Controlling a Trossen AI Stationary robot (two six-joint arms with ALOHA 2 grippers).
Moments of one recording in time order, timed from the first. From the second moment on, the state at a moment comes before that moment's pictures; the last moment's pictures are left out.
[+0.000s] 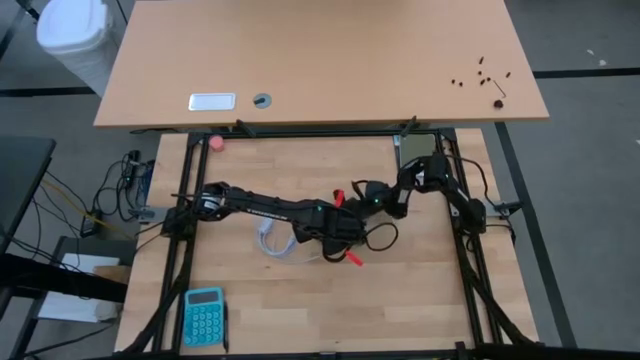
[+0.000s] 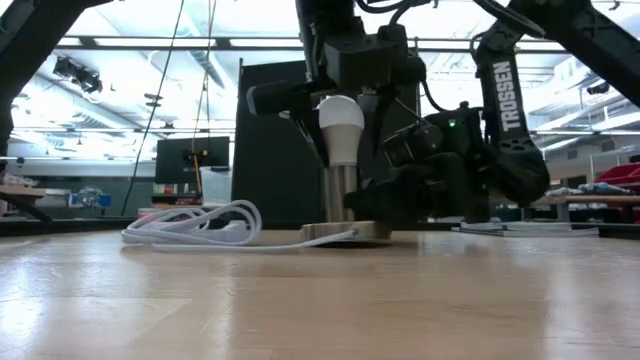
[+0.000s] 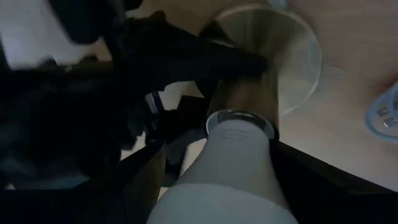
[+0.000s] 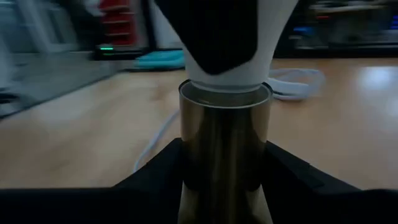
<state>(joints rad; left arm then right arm) -0.14 2.21 1.99 -1.16 -0.47 1.14 -0.23 2.26 0.62 1.54 -0.63 0.02</state>
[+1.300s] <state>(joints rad) -0.18 2.21 1.99 -1.12 -0.52 1.05 -0.33 2.26 0.71 1.35 -0.84 -0.05</state>
